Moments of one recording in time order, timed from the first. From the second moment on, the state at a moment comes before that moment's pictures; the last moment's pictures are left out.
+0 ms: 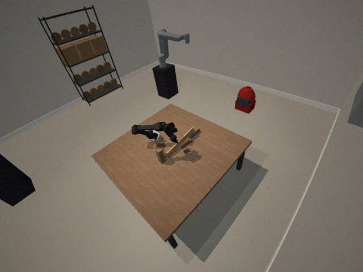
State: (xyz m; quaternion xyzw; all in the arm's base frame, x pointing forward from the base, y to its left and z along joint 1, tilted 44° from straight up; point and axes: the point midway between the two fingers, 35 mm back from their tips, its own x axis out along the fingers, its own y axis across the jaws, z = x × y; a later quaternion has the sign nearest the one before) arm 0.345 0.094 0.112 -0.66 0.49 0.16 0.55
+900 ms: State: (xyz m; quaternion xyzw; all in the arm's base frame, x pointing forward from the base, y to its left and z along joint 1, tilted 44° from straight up) arm 0.283 -0.009 0.040 -0.64 0.66 0.26 0.30
